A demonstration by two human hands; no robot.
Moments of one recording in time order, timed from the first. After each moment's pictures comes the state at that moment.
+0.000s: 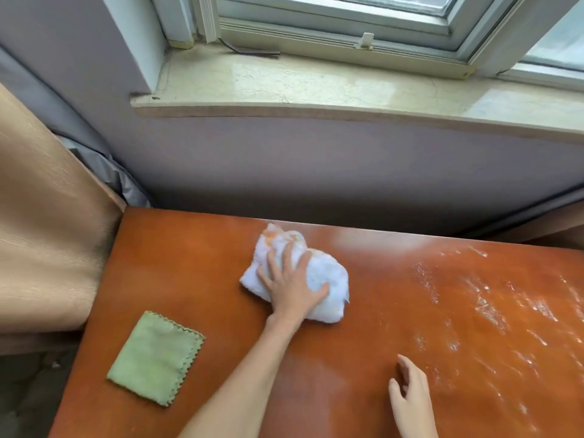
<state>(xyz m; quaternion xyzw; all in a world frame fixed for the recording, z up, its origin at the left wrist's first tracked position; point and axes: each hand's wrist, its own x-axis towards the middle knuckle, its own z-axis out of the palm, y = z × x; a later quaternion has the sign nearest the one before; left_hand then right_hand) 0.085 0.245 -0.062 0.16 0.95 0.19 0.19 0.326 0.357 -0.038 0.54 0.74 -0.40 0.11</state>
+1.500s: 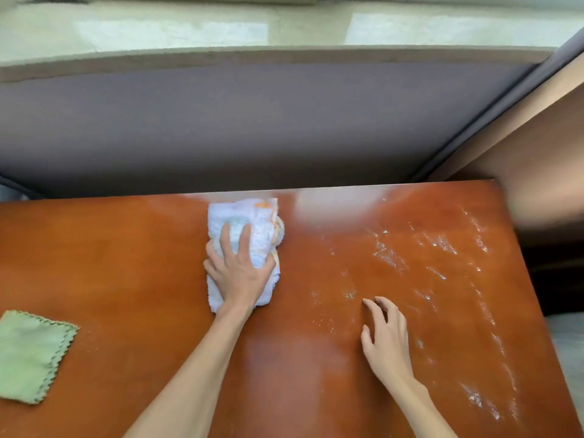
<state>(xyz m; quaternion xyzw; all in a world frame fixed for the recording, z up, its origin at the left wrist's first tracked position) 0.188 0.361 -0.072 0.15 0.97 0.15 0.10 0.431 0.518 -0.059 0.42 0.87 -0.24 0.12</state>
